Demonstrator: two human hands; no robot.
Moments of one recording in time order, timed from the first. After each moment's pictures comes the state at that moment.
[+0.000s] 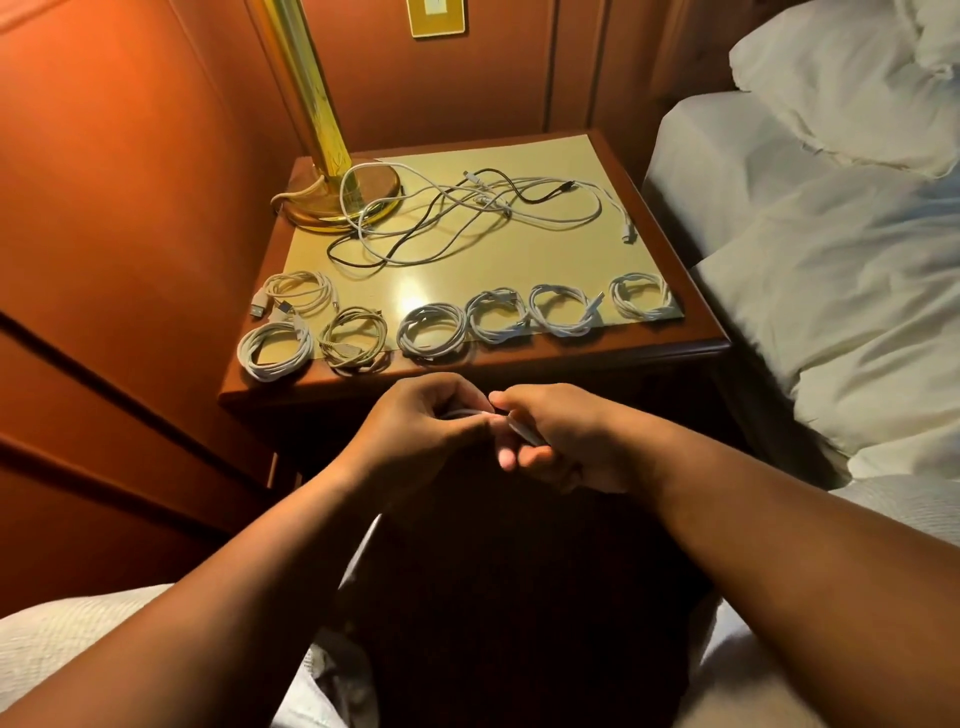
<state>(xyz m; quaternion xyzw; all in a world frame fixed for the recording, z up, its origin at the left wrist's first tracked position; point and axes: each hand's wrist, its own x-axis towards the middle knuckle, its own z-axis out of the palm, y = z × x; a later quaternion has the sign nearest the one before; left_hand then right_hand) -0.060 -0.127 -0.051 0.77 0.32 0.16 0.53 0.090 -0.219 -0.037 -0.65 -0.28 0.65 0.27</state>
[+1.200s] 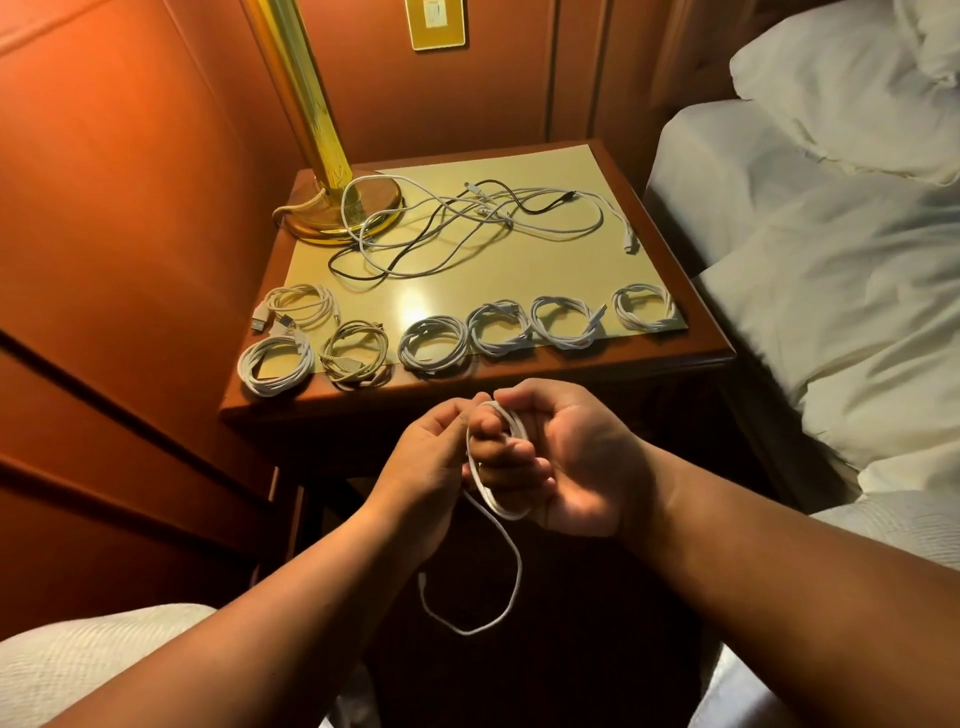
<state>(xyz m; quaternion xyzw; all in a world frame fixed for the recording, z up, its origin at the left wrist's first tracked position) -0.047 -0.159 -0.063 0.49 0.35 0.25 0.76 0.079 -0.225 -0.039 -0.25 -0.17 0.81 0.50</state>
